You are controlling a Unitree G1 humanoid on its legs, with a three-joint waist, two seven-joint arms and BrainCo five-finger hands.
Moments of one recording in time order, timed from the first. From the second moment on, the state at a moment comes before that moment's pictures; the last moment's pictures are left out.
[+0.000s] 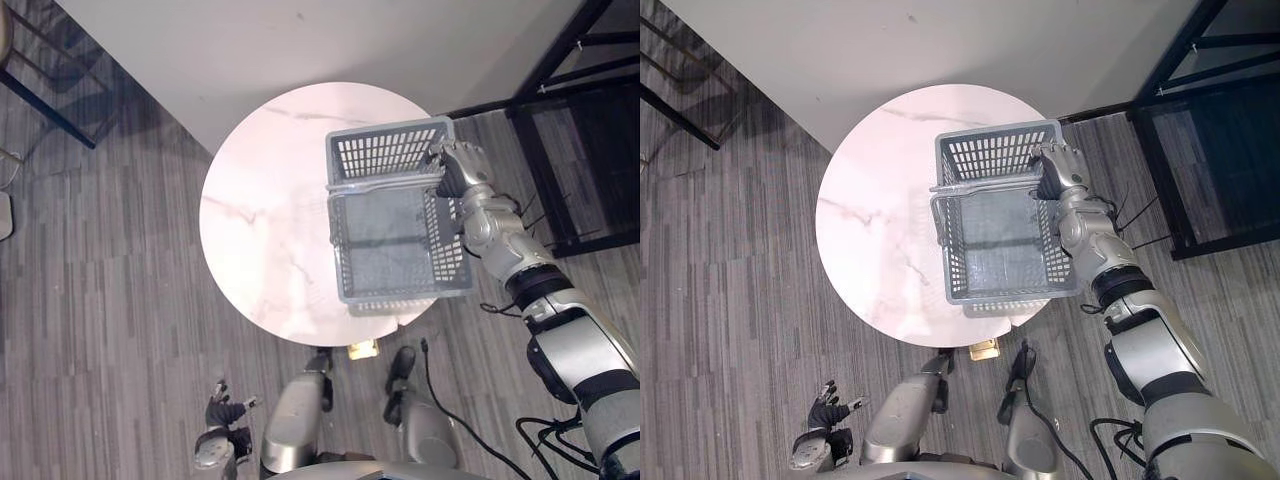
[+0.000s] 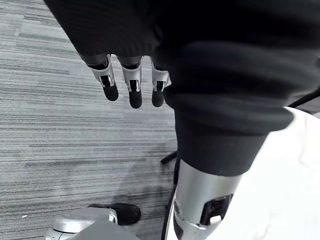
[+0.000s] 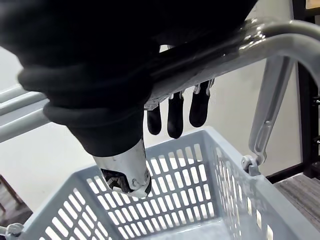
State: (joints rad) left arm 0.17 0.10 0.00 0.82 -0.16 -0.18 0.22; right arm -0.82 -0.52 0.38 0.78 -0.60 -0.07 -0.33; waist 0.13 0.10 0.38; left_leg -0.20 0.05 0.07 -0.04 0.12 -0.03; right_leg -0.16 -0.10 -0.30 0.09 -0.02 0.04
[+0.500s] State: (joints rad) left arm 0.17 0.12 0.01 0.81 -0.10 -0.12 0.22; right arm -0.13 -0.32 0.07 0.30 -0.34 -0.04 -0.28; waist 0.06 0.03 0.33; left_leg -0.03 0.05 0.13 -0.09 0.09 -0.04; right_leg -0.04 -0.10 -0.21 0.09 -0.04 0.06
